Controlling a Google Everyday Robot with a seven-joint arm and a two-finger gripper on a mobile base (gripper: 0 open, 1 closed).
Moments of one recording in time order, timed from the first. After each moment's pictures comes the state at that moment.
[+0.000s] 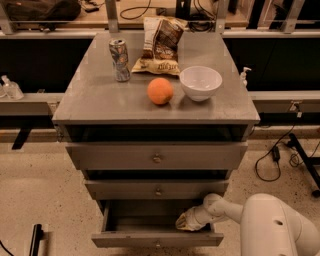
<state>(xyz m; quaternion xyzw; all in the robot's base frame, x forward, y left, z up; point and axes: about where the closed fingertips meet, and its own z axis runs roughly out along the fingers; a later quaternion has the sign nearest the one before) 0.542 -0.114 0.143 -0.70 0.65 0.19 0.24</state>
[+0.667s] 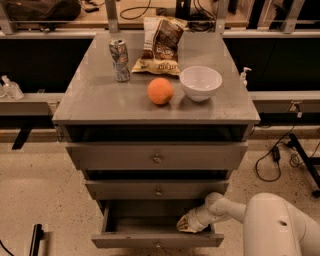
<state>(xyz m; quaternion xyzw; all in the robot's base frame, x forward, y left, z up) 0.518 -0.117 0.153 -0.73 0.61 0.21 0.22</state>
